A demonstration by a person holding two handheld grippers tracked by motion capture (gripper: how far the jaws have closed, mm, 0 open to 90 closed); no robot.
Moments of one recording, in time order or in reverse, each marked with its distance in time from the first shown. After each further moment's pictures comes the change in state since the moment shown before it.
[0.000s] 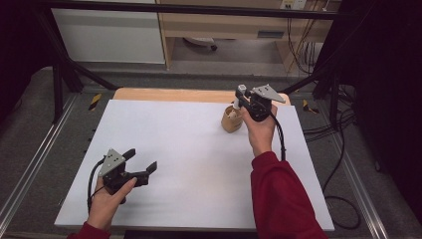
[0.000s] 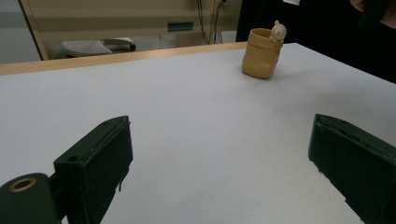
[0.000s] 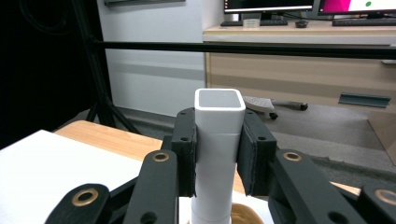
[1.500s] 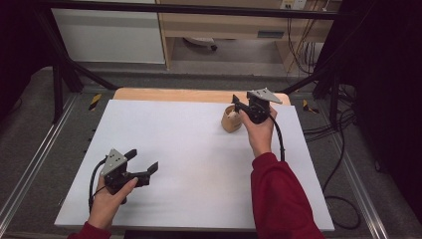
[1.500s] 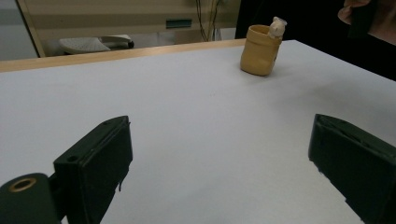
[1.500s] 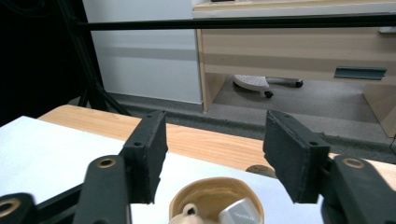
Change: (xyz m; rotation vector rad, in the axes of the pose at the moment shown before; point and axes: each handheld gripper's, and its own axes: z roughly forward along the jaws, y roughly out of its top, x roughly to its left) left arm -0.001 -0.001 0.002 0.010 -0.002 0.001; right arm -0.009 -0.021 0.014 0.078 -0.032 0.034
